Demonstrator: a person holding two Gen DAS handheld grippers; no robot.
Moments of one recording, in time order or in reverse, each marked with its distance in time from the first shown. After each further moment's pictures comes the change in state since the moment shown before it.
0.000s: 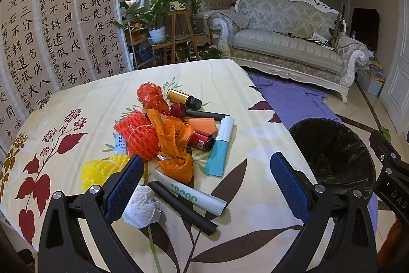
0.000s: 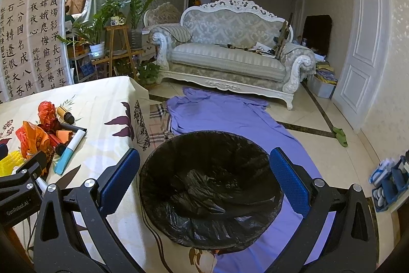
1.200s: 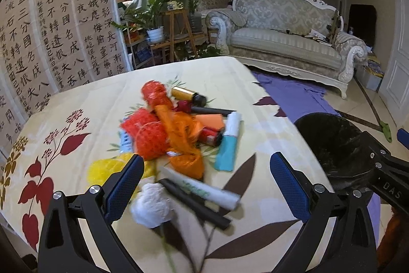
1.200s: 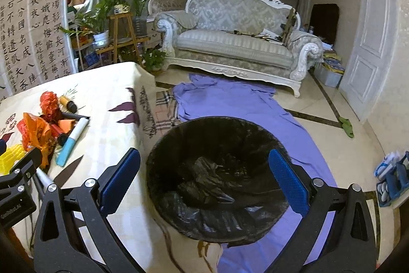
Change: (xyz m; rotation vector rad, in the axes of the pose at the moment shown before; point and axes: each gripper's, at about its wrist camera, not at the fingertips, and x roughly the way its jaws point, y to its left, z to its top) left arm -0.001 0.020 -0.006 0.020 0.009 -0.004; right arm 0.014 0.014 -0.003 -0.008 0.085 0.065
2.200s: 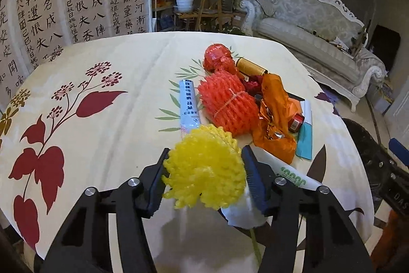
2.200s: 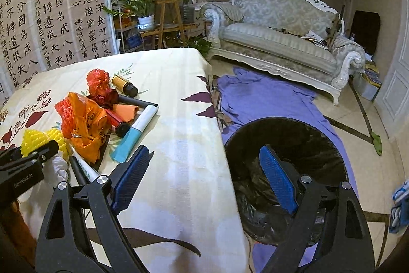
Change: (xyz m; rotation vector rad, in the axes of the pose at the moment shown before) left arm 0.027 0.103 -0.021 -0.180 0.121 0.002; right arm 0.009 0.082 0.003 -0.121 0.052 0.184
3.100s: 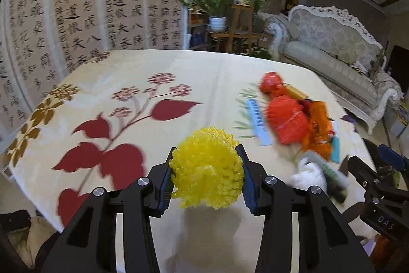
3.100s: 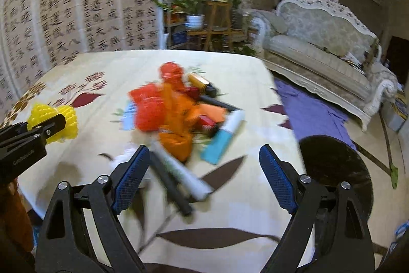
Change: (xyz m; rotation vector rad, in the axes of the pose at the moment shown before) left arm -0.051 0.072 -0.012 -0.086 -0.106 0.127; right arm -0.029 0.097 -0.004 -0.181 -0.014 0.209
